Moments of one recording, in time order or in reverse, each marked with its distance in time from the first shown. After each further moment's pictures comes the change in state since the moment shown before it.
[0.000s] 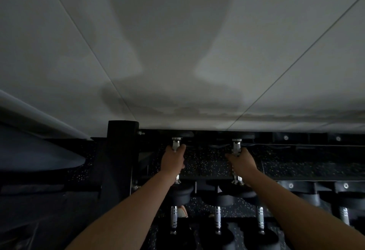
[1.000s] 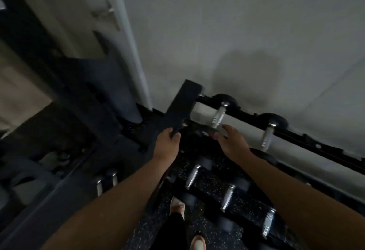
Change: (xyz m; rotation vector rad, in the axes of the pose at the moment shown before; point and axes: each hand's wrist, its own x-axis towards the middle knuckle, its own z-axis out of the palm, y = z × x) left_hand -0.267 -0.109 -0.116 0.206 0.537 0.328; right_hand -0.219 0.013 0.016 -0.393 -0.287 -0.868
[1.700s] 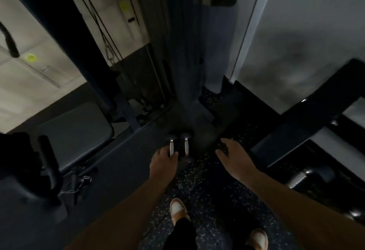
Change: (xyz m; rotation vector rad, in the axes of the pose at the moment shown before) left_hand -0.038 -0.351 -0.308 0.199 0.194 -0.462; right_hand -0.064 -0.226 0.388 -0.126 -0.504 -0.195
